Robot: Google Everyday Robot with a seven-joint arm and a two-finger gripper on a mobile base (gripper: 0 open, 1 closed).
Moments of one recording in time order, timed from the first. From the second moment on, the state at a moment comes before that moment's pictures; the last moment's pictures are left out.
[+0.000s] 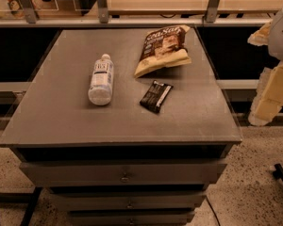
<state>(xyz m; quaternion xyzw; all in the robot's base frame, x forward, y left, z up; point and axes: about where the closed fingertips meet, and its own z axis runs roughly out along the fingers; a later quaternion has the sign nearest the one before) 0.438 -0.217 0.977 -0.60 0.78 -0.04 0.16</state>
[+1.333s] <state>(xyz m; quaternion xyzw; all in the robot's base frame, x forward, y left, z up) 0.530 -0.173 0.953 -0.62 0.76 -0.02 0.20</state>
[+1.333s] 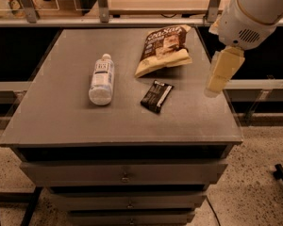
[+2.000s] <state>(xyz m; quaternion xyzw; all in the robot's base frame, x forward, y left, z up) 0.627 -0.131 0.925 -0.55 0.79 -0.01 0.26</state>
